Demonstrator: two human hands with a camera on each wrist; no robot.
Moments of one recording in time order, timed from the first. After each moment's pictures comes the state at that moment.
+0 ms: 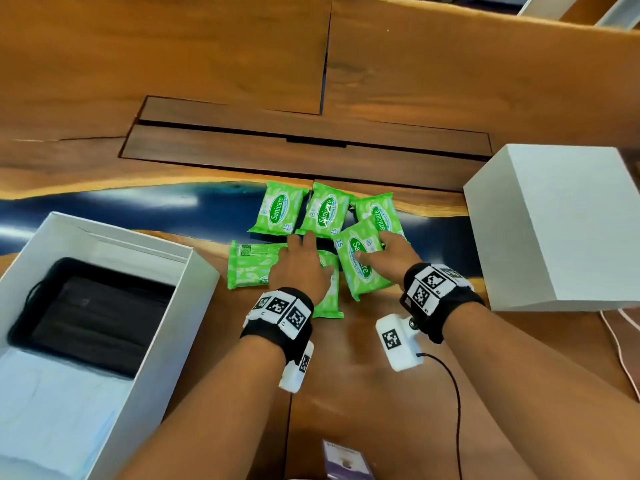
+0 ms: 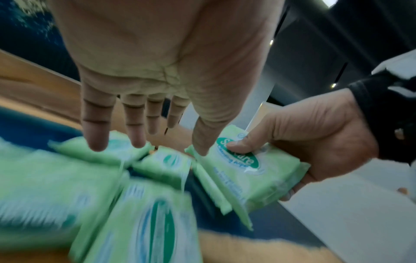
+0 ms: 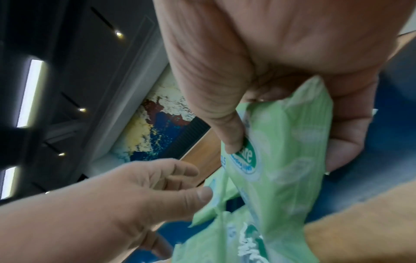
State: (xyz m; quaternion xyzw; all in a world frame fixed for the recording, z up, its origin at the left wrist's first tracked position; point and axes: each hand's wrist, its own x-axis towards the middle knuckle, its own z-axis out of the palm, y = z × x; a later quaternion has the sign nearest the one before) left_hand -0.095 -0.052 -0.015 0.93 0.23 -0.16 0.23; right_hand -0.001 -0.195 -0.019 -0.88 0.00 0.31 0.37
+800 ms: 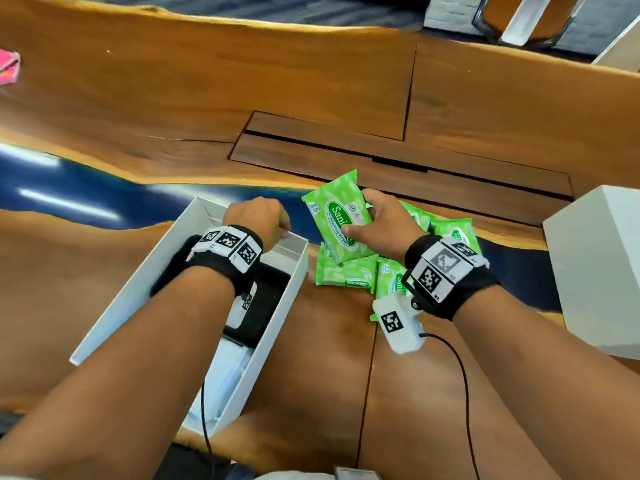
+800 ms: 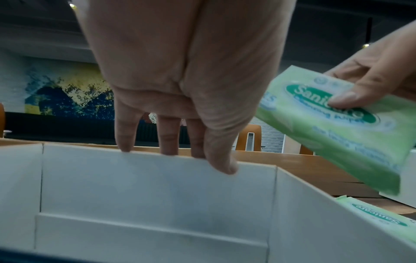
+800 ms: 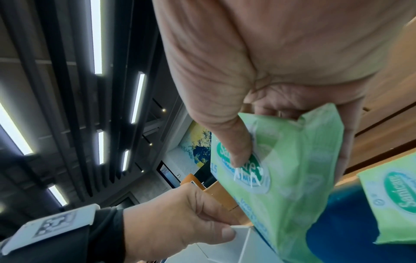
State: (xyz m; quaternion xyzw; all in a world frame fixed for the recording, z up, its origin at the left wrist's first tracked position) left_hand -0.159 0.164 0.051 0.96 0.22 -0.15 0.08; right_hand -0.066 -0.030 0.069 -0.83 -0.25 0.27 0.43
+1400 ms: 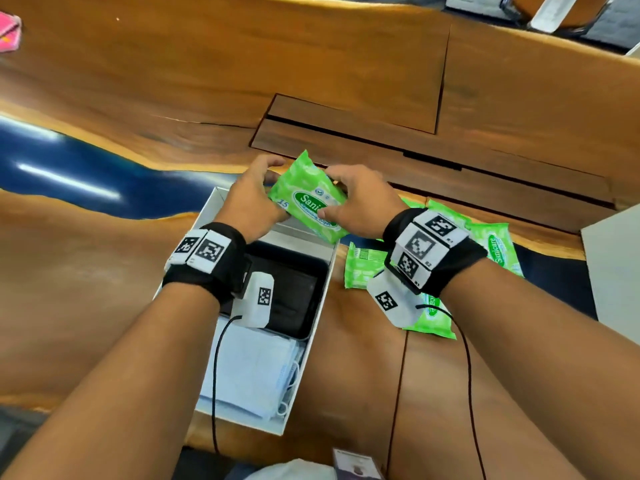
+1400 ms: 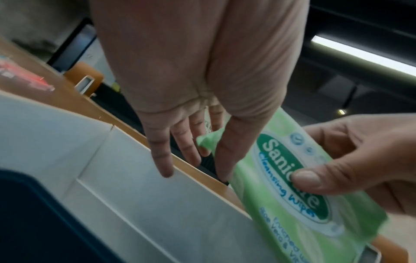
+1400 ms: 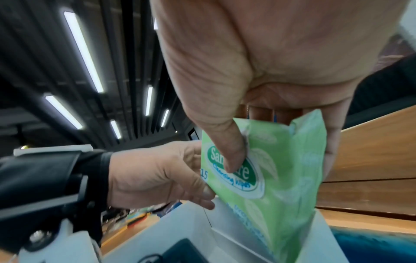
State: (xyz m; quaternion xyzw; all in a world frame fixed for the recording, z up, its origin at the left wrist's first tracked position) left_hand -0.179 0.225 0.045 0.82 0.27 0.08 0.51; right_hand -0.075 0.069 0.082 -0.85 -0.40 0.20 0.28
